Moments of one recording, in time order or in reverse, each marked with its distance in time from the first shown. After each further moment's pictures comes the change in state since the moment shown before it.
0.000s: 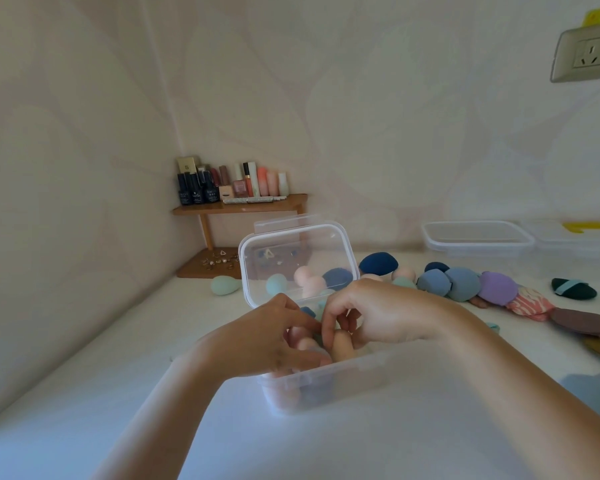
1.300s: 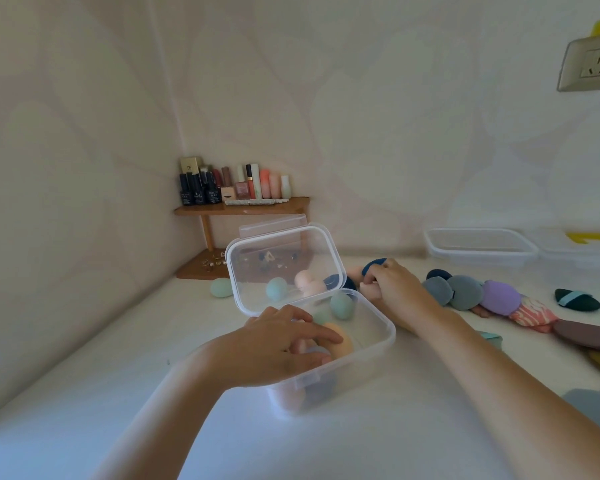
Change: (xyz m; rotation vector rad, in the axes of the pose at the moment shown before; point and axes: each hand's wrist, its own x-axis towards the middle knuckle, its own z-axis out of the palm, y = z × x) left_hand 0.002 -0.004 0.003 0.117 -0.045 0.060; right_hand 0.055 0.086 0.010 -0.169 0.476 0.336
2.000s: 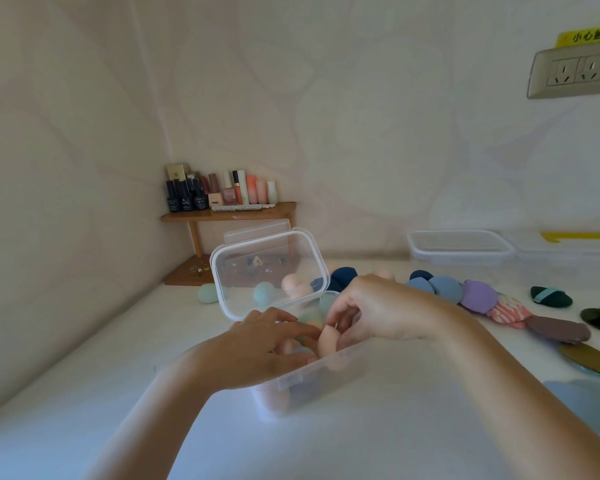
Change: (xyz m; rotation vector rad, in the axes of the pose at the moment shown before) left_hand 0.003 0.002 0.002 0.038 0.029 -0.013; right_hand -0.066 -0.043 -0.065 0.314 -0.466 -0.245
